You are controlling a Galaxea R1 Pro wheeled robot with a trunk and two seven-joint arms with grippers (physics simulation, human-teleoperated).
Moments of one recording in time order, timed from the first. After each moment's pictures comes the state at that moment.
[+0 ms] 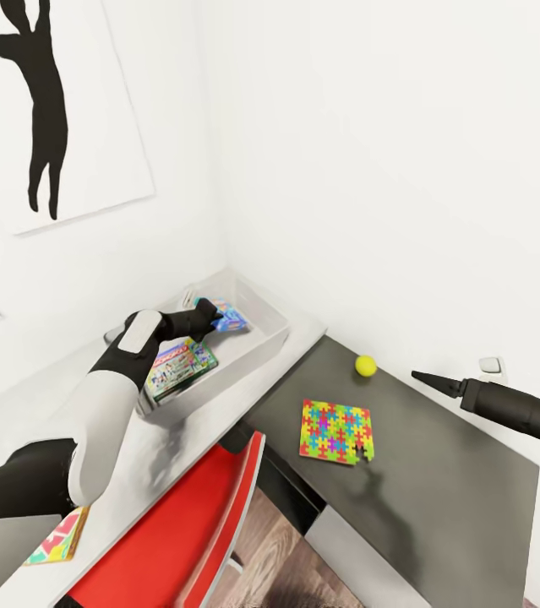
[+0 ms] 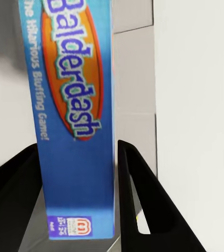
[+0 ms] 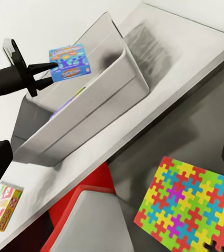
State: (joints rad) left arm -1.20 -0.04 0.12 -0.58 1.04 0.67 0.16; right arm -0.45 -0.36 -0.39 -1.62 -0.43 1.04 0.95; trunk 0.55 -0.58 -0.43
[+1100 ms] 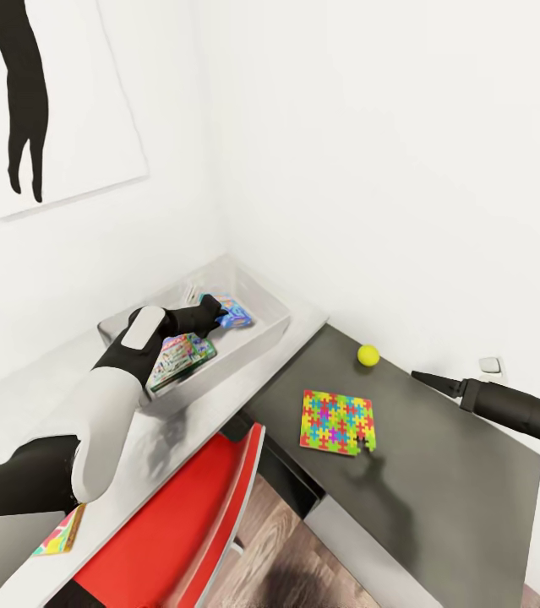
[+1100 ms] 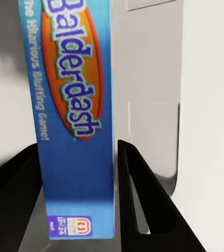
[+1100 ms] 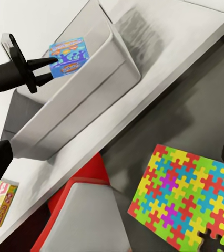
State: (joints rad) left arm -1.22 -0.06 0.12 -0.58 1.05 0.68 0.15; right arm -0.45 -0.36 -0.39 -1.62 -0.43 1.04 0.95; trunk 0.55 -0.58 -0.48
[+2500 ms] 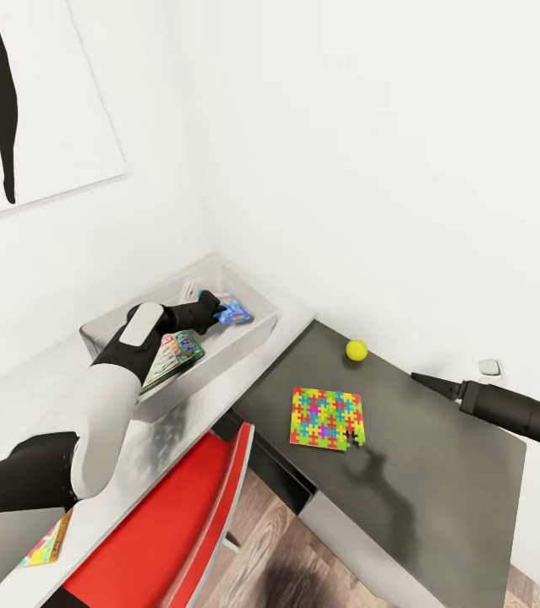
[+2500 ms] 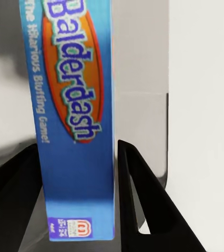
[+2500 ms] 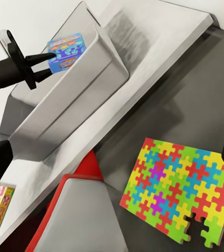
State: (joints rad) left arm -1.23 -0.06 0.12 -0.58 1.05 0.67 0.15; right arm -0.44 -0.35 -0.40 -1.62 -0.43 1.04 0.95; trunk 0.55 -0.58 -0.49
